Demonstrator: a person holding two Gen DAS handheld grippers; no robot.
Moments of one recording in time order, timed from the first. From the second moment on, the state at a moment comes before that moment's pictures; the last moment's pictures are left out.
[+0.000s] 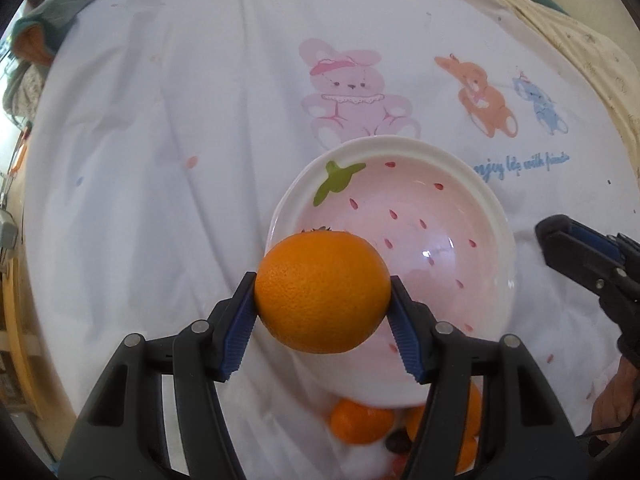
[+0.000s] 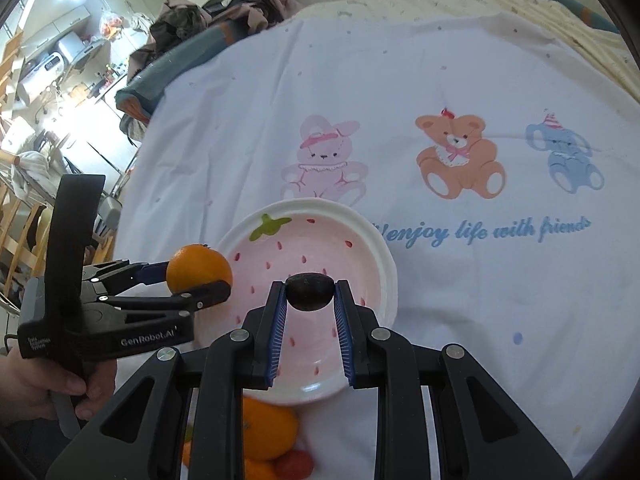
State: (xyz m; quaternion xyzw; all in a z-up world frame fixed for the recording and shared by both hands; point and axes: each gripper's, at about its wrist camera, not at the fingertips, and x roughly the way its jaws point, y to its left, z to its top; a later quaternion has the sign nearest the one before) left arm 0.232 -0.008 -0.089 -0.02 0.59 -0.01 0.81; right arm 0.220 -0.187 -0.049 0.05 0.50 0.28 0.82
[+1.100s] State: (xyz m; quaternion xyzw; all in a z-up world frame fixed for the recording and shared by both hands) left arm 0.254 -0.024 -0.097 0.00 0.58 -0.03 0.82; right arm 0.254 -0.166 -0.124 0.07 0.58 0.27 0.77
